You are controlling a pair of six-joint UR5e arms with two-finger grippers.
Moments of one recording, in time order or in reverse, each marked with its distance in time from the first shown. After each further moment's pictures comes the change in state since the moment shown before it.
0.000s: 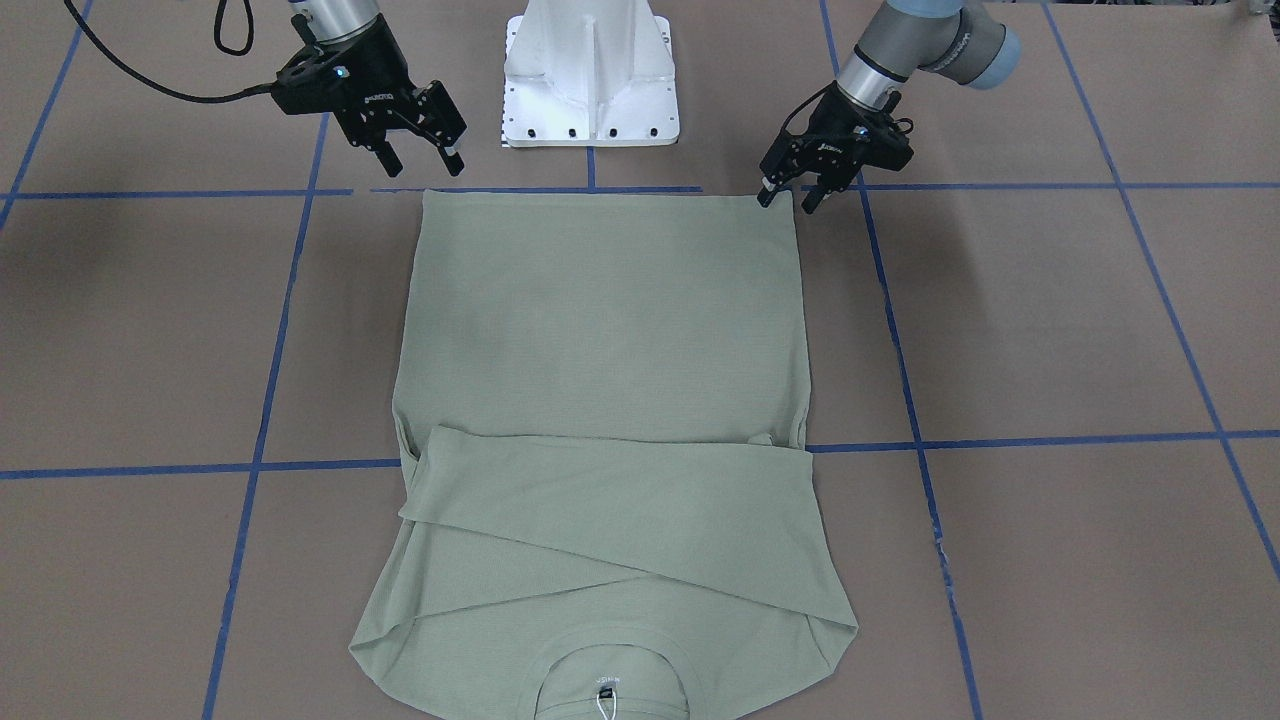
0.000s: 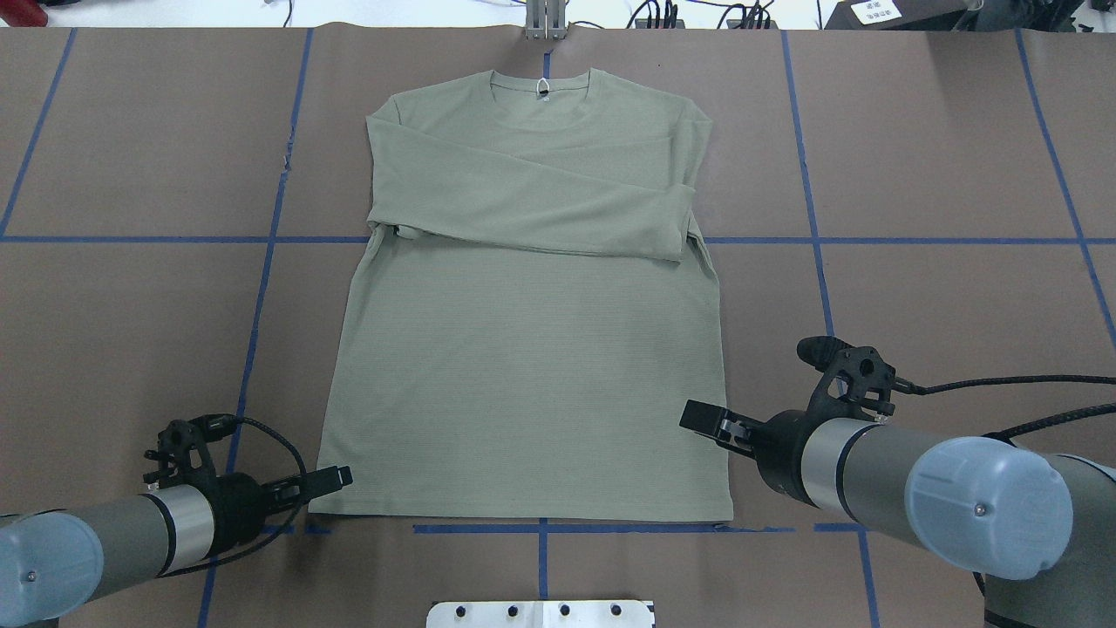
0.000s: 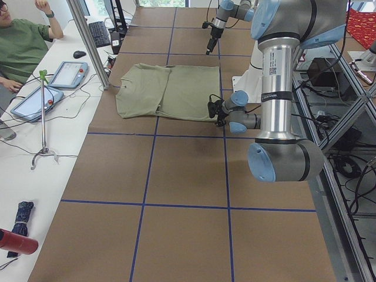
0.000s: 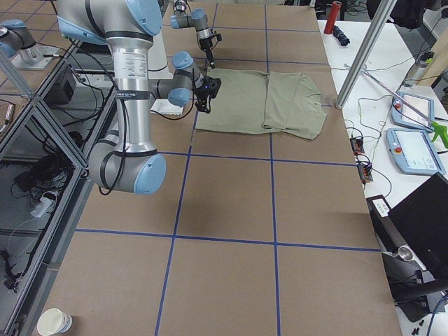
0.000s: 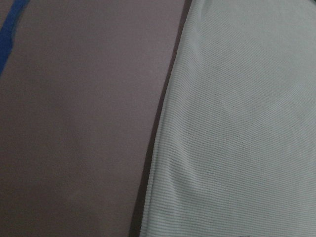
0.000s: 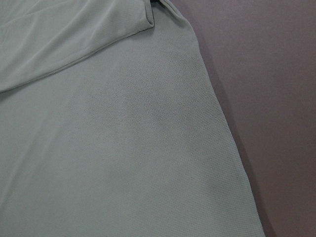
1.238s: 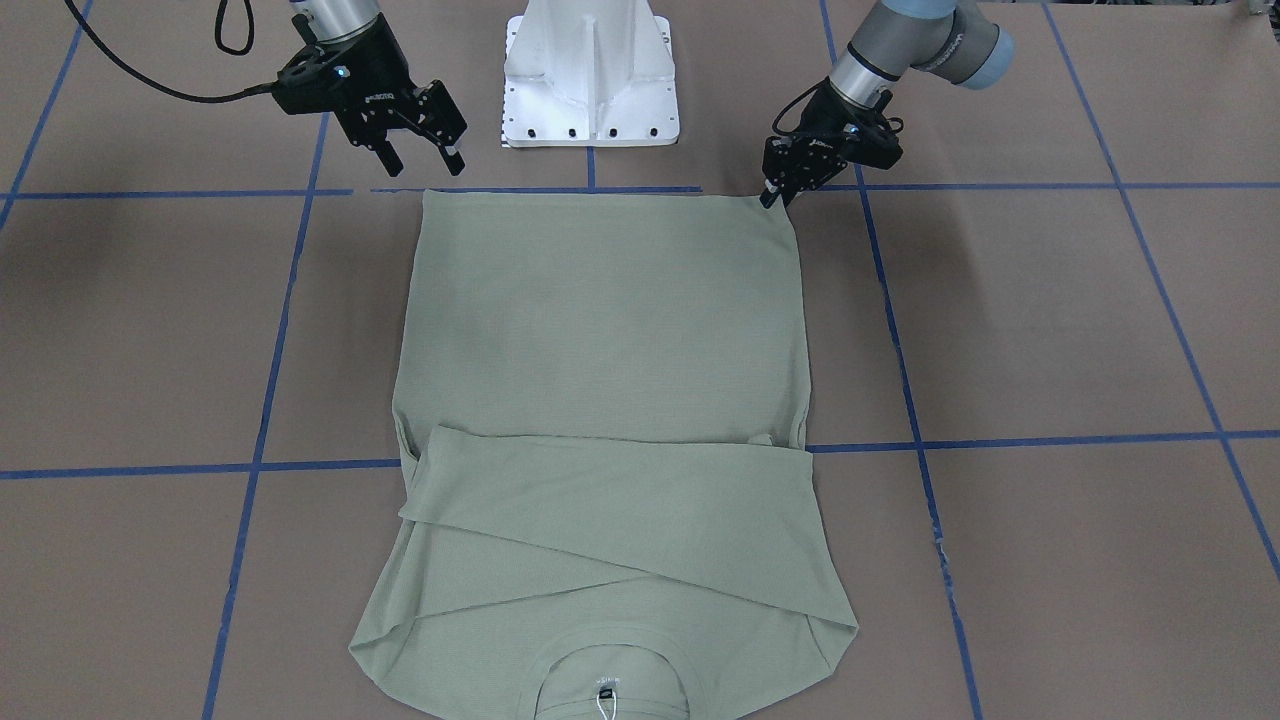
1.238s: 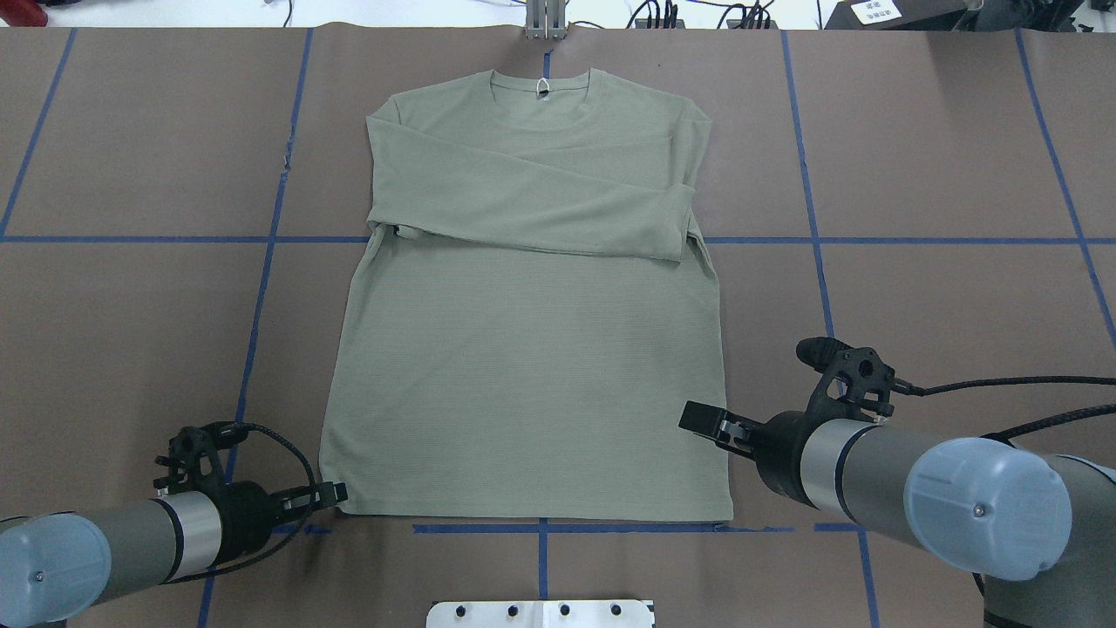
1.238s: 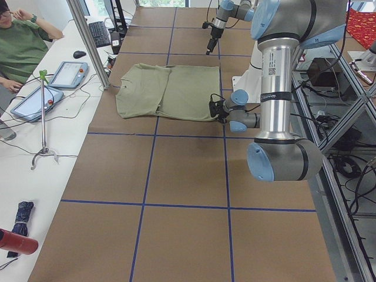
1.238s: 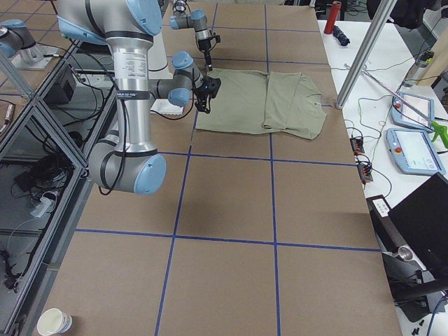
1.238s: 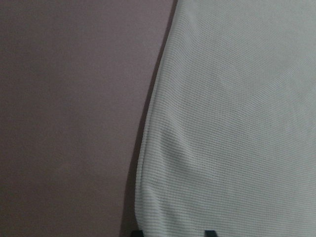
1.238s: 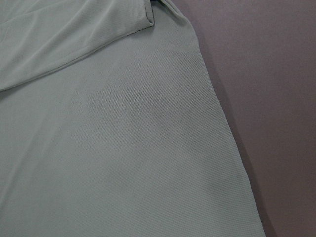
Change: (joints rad) left arm 0.010 -0.011 0.001 0.004 -0.037 -0.004; right arm -0.003 0.000 0.000 0.000 0.000 0.002
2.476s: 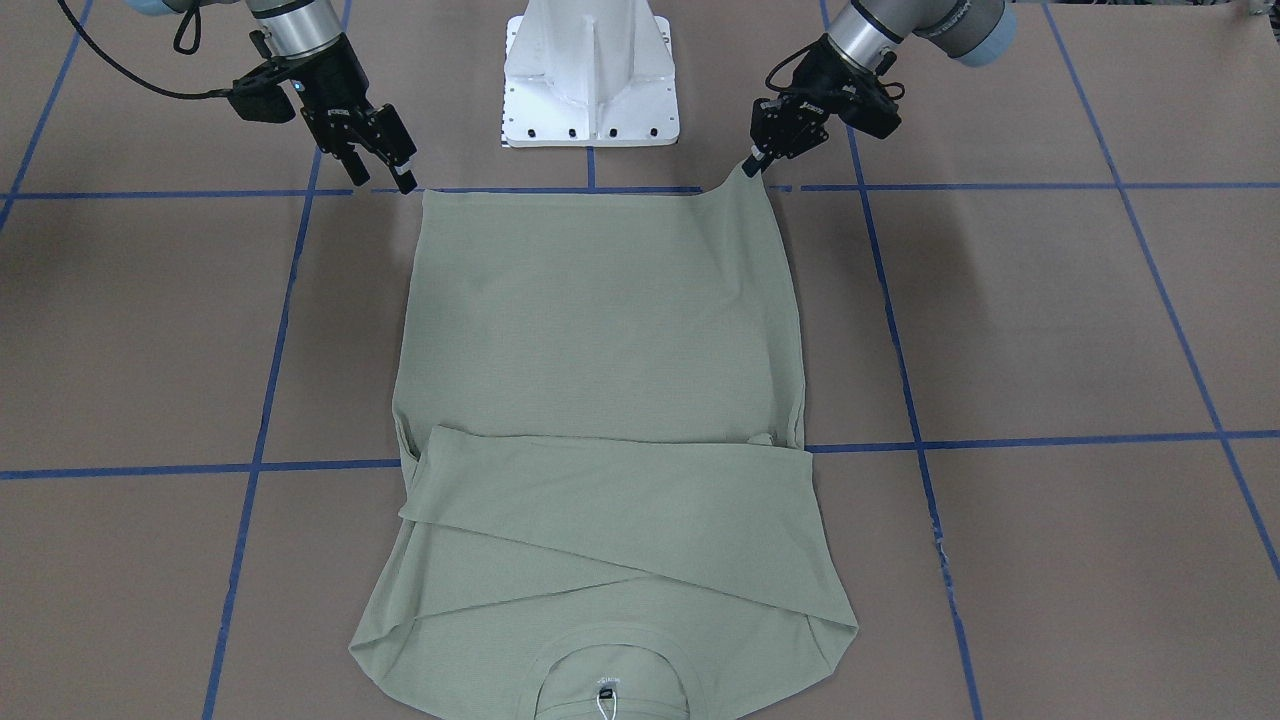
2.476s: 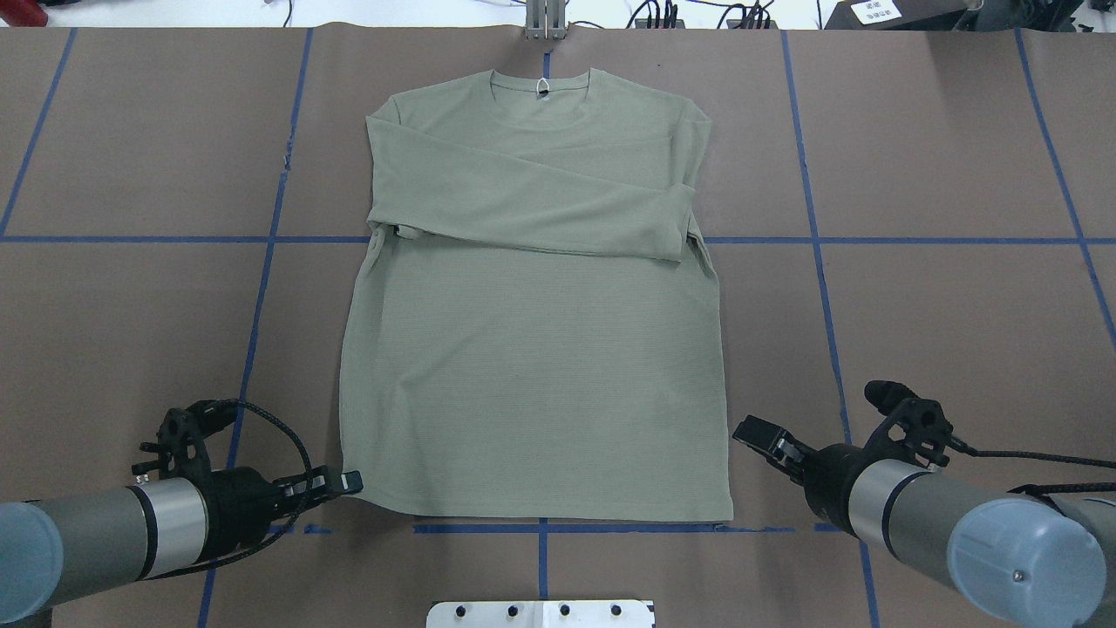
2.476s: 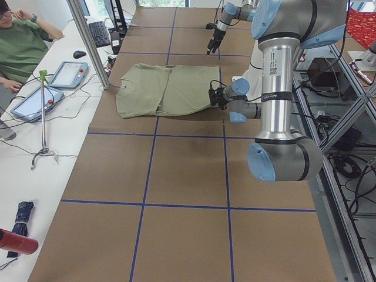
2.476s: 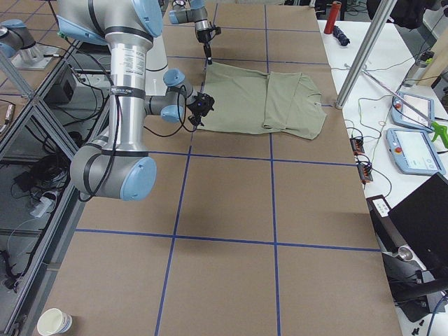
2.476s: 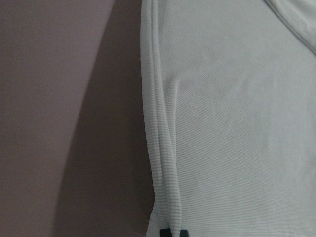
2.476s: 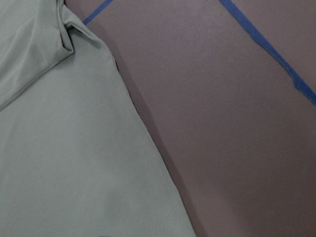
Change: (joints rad) left arm -0.034 -0.001 -0.132 -0.012 -0.027 -0.058; right arm -0.103 -0.175 -0.057 0.174 -0.170 0.253
